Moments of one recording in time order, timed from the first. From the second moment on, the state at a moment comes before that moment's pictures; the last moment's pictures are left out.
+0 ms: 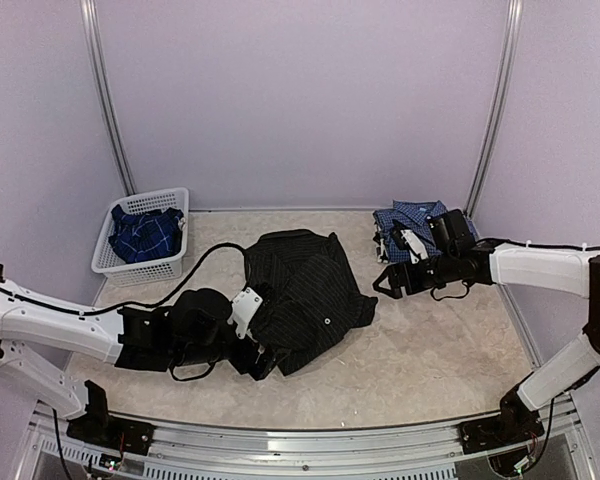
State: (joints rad) left arm -1.17 1.33 0.66 0.07 -0.24 -0.19; right arm 0.46 1.45 0.89 -0.23 -0.32 0.13
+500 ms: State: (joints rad) left arm -0.98 1.38 0.58 0.17 -0.06 -0.58; right arm 0.46 1.71 0.90 -0.05 -0.51 0.13
